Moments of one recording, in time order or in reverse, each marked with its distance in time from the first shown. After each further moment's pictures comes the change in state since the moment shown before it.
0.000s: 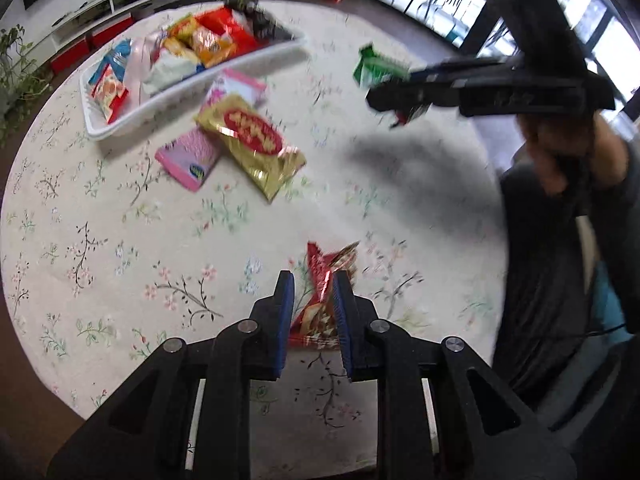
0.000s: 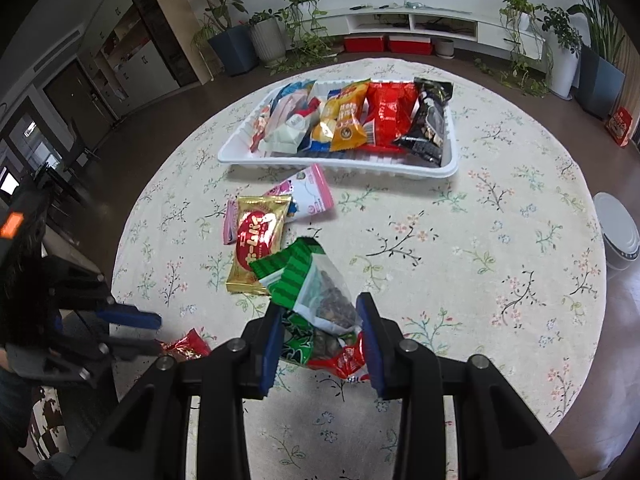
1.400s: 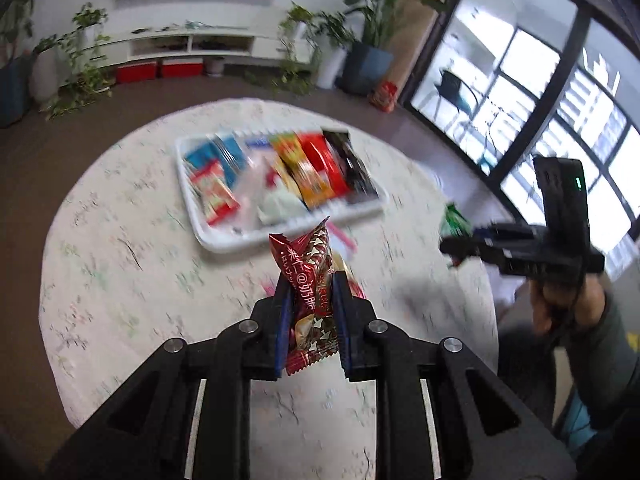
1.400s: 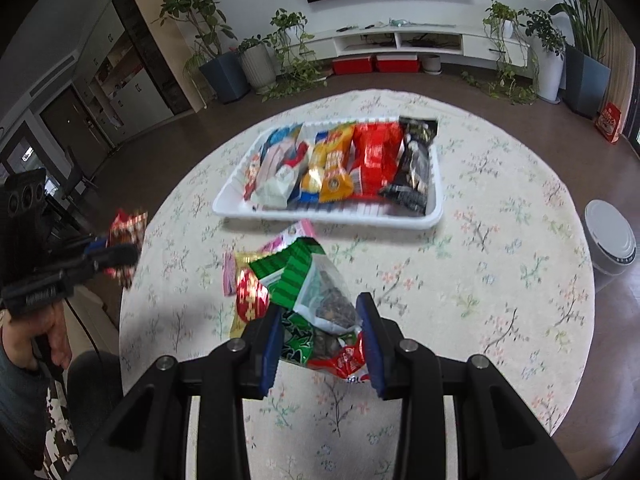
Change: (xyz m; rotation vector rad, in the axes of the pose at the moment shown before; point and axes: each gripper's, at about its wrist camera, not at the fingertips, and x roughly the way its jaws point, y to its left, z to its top) left arm -0.088 0.108 0.043 -0.293 -0.404 -0.028; right arm -0.021 -0.008 0.036 0.047 -0.097 -0.007
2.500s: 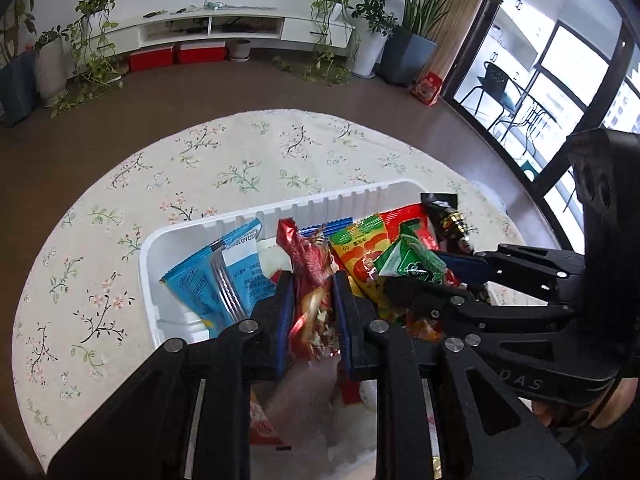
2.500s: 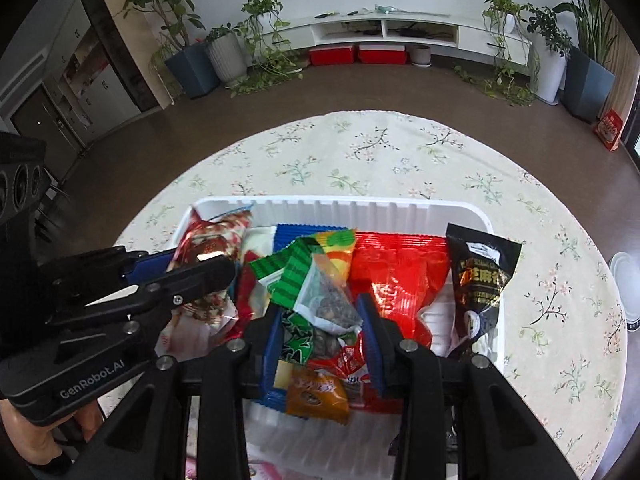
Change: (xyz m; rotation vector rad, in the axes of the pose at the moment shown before) left arm 0.208 0.061 0.151 -0.014 0.093 0.115; right arm 0.157 -0.015 0.148 0.011 0.061 -0.098
